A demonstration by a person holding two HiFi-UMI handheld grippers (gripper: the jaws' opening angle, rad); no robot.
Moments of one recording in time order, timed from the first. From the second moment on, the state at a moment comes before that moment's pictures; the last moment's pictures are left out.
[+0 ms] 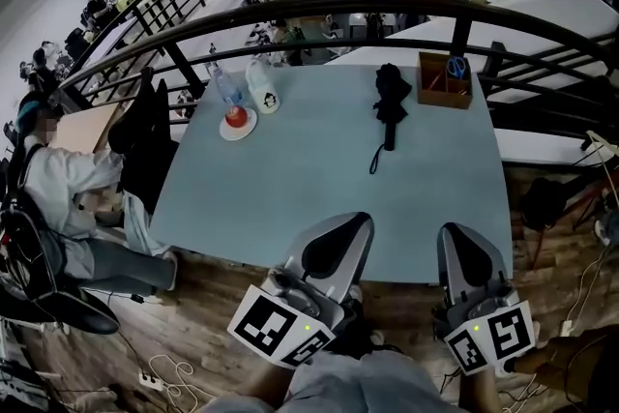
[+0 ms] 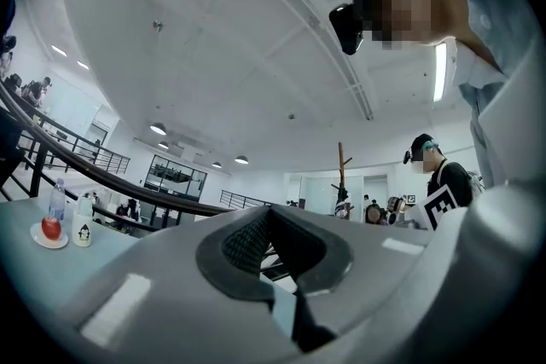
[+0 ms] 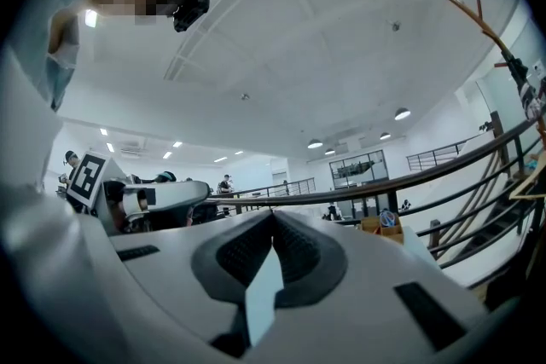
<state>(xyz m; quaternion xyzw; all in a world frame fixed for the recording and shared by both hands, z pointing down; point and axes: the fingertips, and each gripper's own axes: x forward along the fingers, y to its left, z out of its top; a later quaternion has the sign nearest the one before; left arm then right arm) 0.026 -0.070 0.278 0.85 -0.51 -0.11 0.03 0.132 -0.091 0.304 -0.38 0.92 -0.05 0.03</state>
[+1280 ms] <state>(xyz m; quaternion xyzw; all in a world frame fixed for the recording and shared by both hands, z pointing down) -0.059 -0.282 0.331 0.88 -0.47 -0.04 0.11 0.053 -0.256 0.335 -0.43 0.90 -0.08 -0.01</state>
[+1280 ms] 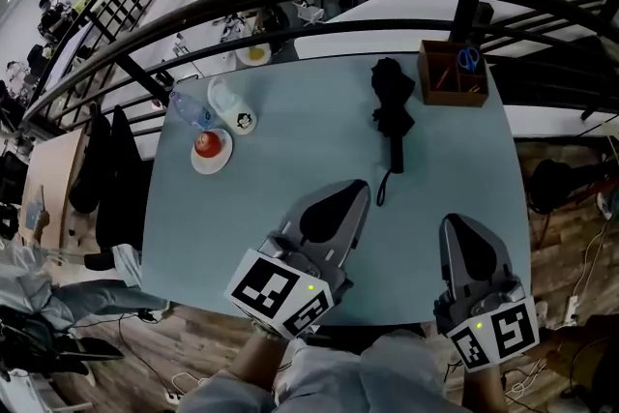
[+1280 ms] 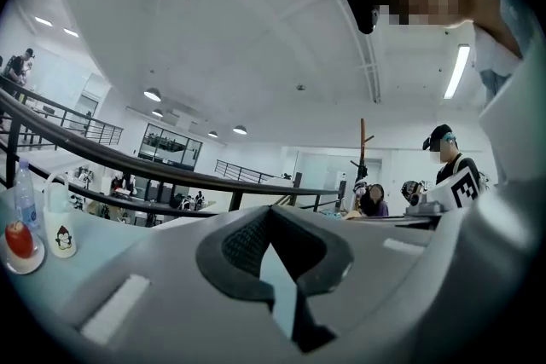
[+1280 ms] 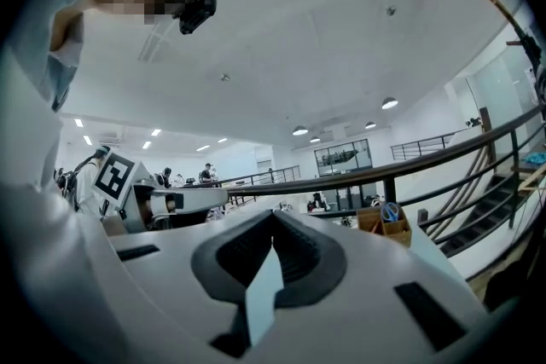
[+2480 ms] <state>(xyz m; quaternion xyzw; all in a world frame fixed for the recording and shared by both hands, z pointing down) -0.001 -0.511 0.442 0.82 -0.48 0.05 0.31 0.122 -0.388 0.407 -0.33 0.92 -0.18 -0.04</state>
